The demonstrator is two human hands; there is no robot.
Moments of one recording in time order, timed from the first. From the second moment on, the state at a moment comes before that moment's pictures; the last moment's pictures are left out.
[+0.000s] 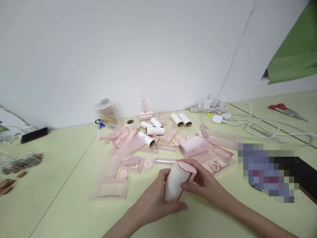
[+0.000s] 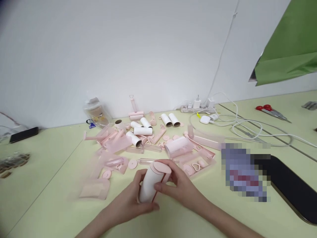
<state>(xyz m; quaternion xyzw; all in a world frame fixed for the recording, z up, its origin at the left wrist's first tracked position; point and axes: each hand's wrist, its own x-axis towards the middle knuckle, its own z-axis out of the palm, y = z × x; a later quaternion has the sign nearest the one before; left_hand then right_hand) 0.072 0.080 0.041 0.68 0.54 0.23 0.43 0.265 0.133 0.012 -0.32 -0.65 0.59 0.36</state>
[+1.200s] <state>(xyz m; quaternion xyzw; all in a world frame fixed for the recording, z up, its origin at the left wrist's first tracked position) 0.064 0.071 0.006 0.66 0.56 0.27 0.42 0.279 0.144 0.040 -0.39 -0.59 0.58 0.41</state>
